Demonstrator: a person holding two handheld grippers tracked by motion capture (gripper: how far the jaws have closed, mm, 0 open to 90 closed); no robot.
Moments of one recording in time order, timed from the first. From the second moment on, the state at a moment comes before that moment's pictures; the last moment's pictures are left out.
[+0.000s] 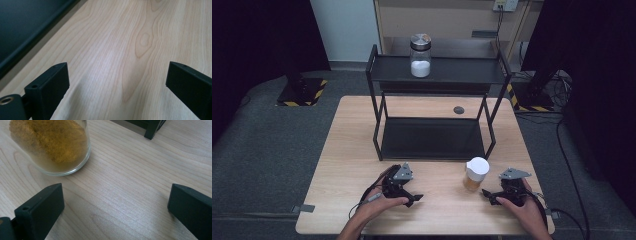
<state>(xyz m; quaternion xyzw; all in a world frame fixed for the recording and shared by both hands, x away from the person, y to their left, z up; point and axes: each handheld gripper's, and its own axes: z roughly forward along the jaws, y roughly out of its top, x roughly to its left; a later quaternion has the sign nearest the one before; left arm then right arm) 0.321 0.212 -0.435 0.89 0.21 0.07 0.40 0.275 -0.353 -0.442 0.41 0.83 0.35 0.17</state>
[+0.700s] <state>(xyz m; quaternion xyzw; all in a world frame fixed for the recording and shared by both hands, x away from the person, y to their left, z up) 0.313 0.214 -0.445 0.90 0.22 0.08 0.38 0.275 -0.355 -0.442 0.40 0.83 0.35 0.17</state>
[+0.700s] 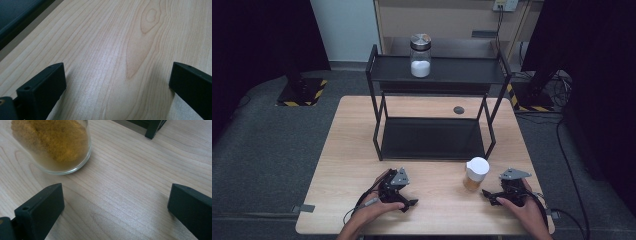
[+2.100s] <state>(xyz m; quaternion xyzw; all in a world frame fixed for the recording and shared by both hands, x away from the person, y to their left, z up) 0.314 0.215 -0.445 0.90 0.21 0.08 0.38 0.273 -0.354 -0.442 0.40 0.83 0.35 0.17</state>
